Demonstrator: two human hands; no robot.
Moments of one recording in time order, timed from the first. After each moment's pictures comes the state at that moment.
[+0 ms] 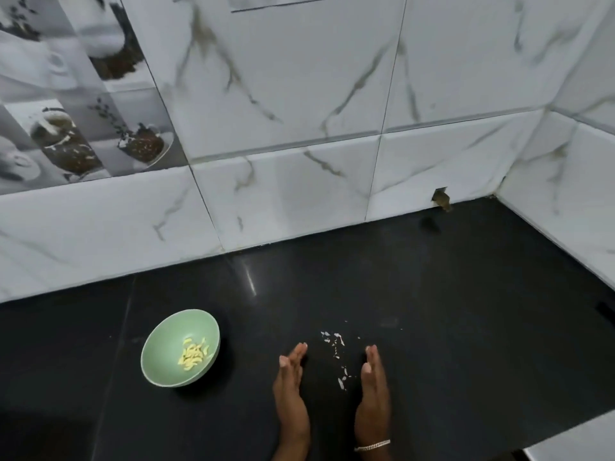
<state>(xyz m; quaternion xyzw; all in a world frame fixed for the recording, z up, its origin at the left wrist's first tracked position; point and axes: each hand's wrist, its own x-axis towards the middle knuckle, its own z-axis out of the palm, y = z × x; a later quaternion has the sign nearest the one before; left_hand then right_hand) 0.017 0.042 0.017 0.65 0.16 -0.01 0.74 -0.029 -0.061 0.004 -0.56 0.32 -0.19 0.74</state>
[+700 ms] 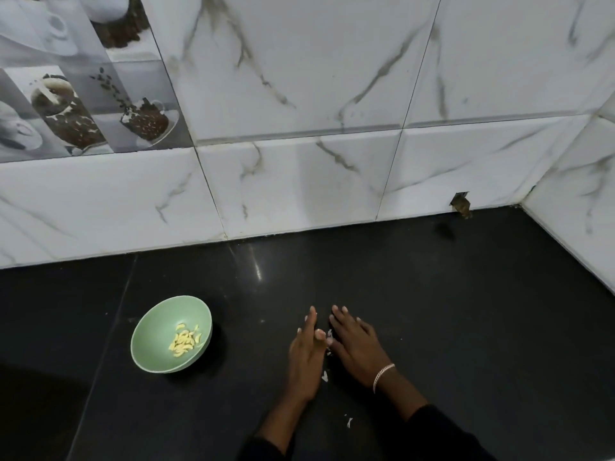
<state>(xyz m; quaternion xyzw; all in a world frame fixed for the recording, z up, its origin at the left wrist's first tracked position) 0.059 0.010 0.010 0.80 -0.02 -0.11 0.59 0.068 -0.151 -0.008 -0.97 -0.08 0.07 0.22</state>
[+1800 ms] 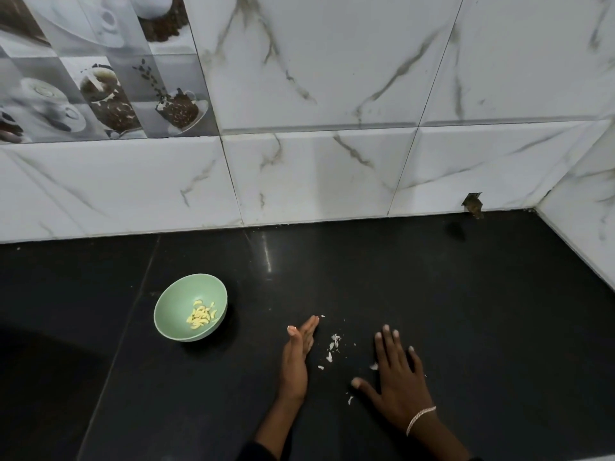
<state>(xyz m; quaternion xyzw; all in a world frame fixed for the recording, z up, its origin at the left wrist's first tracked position) 0.025 0.025 0.016 0.61 0.10 -0.12 0.78 -0.033 -0.184 -0.017 -0.99 0.01 0.09 0.10</state>
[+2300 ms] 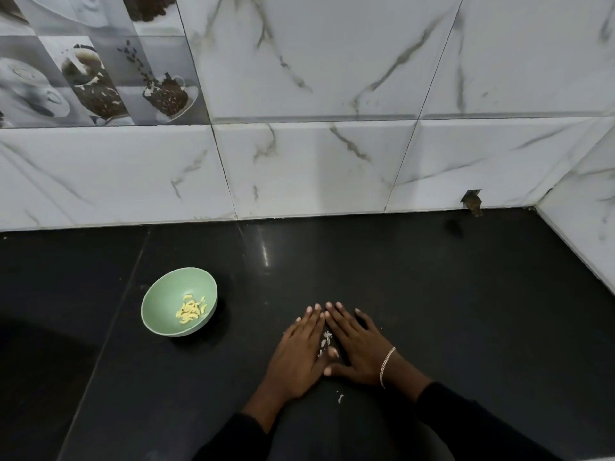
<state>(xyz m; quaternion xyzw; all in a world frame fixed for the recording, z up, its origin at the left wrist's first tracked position) 0.045 0.032 -0.015 0.95 -0.24 -0.06 0.18 0.050 -0.173 -0.003 -0.96 -0.26 0.11 0.02</state>
